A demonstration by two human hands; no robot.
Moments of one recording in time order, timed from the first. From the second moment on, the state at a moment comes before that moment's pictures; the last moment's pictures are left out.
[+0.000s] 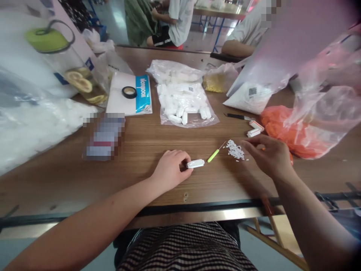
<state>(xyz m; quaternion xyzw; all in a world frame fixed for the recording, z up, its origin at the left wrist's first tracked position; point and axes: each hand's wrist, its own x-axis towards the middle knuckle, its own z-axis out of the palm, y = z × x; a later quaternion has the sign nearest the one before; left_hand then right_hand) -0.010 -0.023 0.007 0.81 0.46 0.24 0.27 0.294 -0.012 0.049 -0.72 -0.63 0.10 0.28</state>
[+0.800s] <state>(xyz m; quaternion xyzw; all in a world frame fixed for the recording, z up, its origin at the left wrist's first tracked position) -0.011 -0.022 0.005 0.81 0.45 0.25 0.28 0.189 -0.028 0.031 -0.41 -0.88 0.12 0.21</state>
